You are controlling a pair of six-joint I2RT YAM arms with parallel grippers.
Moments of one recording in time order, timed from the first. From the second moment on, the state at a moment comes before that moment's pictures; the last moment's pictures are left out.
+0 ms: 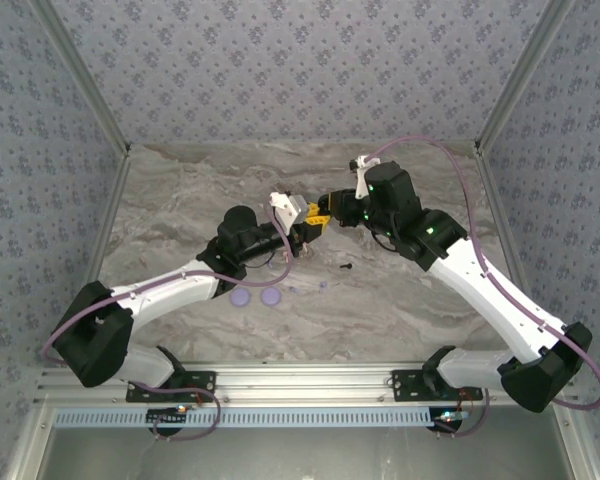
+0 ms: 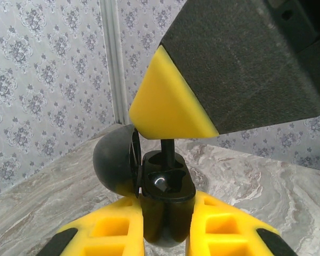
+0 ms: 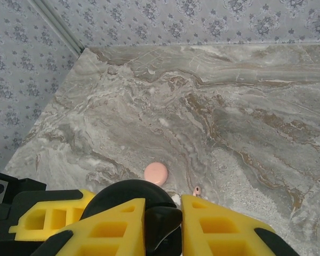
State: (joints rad) left arm -0.78 1.40 0.81 0.62 0.35 0.00; right arm 0.67 1.23 1.31 -0.58 0.06 0.41
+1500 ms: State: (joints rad) left arm -0.78 1.23 0.71 0.74 0.26 0.00; right arm 0.45 1.36 1.19 -0.81 -0.04 0.45
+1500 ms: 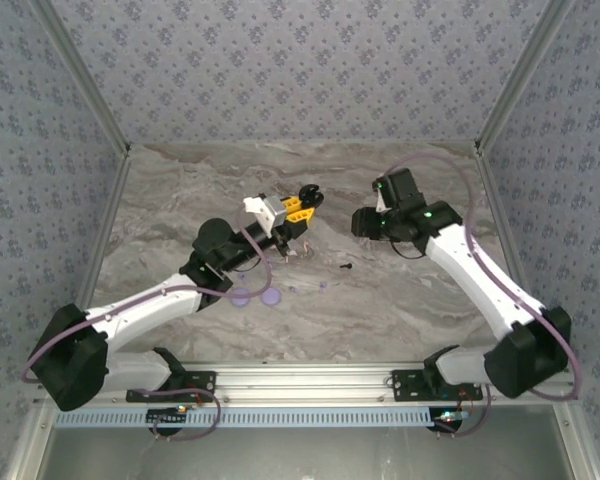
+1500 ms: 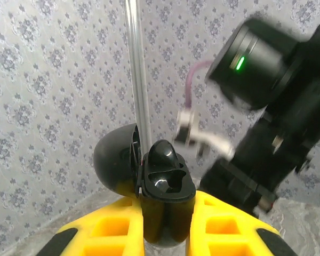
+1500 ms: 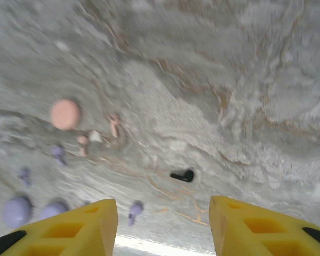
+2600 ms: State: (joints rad) left arm -0.78 1.20 0.70 0.72 0.24 0.00; right arm 0.55 1.86 1.22 -0.73 0.09 0.43
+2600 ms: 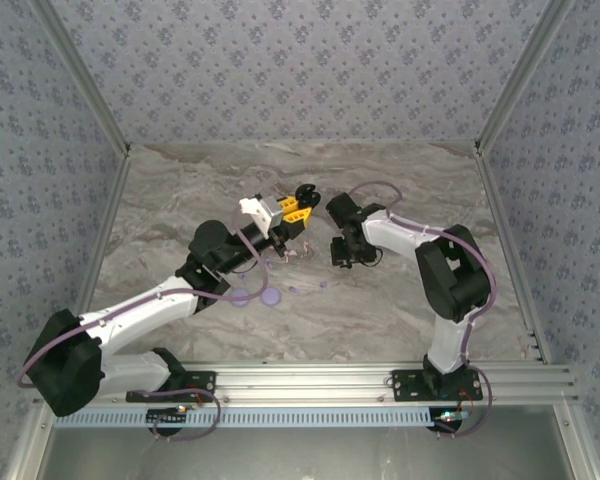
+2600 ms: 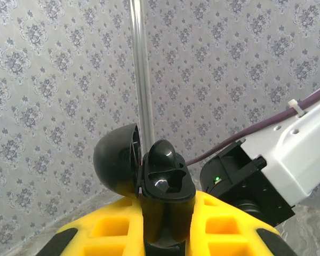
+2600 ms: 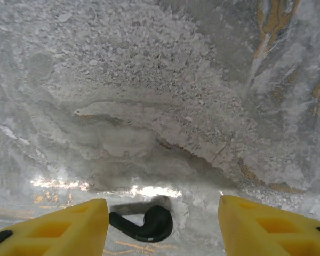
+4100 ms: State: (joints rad) left arm -0.78 1.16 0.69 0.67 0.21 0.00; right arm 0.57 1.83 1.24 -0.78 0.09 0.30
